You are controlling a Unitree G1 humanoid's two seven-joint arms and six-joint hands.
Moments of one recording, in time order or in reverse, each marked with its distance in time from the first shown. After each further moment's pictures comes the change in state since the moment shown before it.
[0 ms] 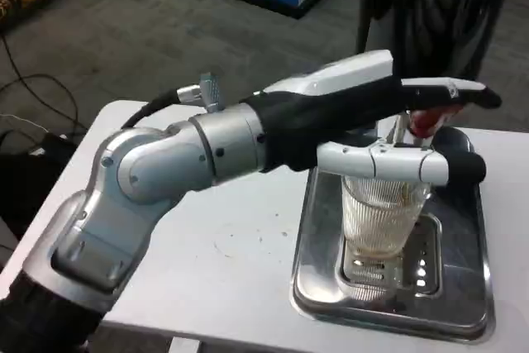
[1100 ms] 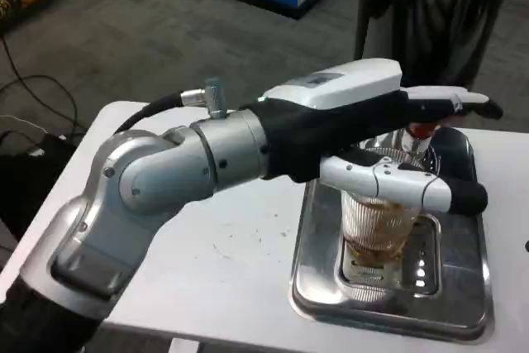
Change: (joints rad) left arm 0.016 0.010 -0.006 -0.038 0.093 -0.050 0.000; right arm -0.020 0.003 0.025 0.000 0.045 0.019 -0.005
